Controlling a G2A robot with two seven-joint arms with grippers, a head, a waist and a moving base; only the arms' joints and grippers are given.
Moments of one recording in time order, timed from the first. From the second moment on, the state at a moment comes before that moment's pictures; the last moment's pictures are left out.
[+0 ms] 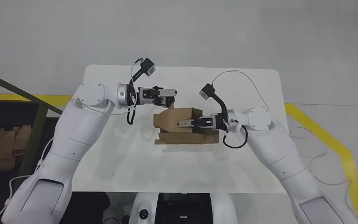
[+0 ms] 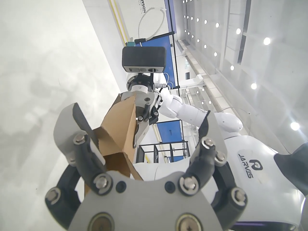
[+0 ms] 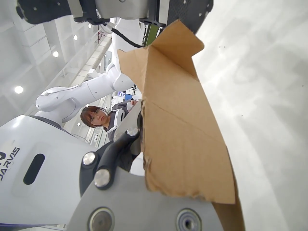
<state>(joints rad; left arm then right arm) 0.88 -1.03 -1.12 -1.41 -0.48 -0.19 -1.21 -0.90 -1.22 0.91 -1.33 0.43 -0.38 1.18</state>
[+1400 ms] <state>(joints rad) 0.94 -1.02 -1.18 -1.51 -0.47 -0.20 -1.21 -0.95 -1.21 1.00 -1.35 0.45 -0.32 1.03</state>
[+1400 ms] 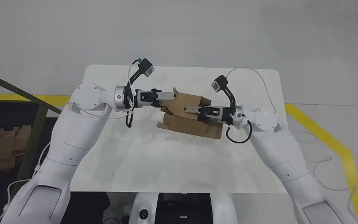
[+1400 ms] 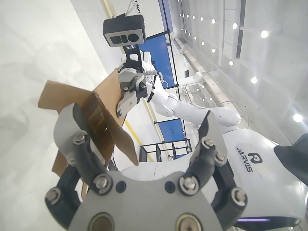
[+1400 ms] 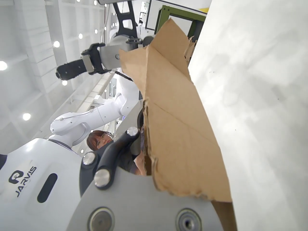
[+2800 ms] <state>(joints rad) 0.93 -1.02 -1.14 -1.58 -0.48 -0.17 -1.25 -0.99 -1.20 1.09 -1.41 0.40 -0.26 0.86</state>
